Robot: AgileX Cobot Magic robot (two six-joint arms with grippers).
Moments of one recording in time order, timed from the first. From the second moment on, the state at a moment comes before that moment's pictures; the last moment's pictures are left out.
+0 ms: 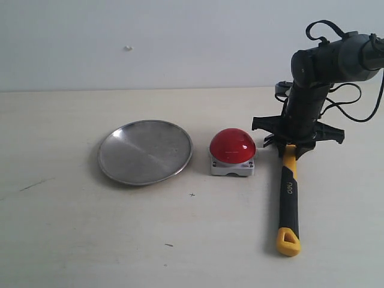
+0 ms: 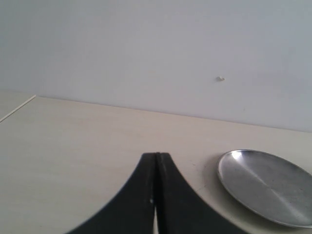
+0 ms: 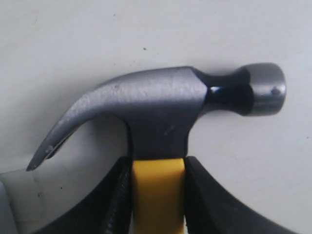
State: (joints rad) left arm 0.00 0.13 0.00 0.12 0.03 -0.24; right arm 0.07 2.25 -1.57 -0.11 0.84 0.58
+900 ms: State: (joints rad) left arm 0.00 0.13 0.00 0.12 0.03 -0.24; right arm 0.04 2.19 -1.58 -0.10 0.91 0.36
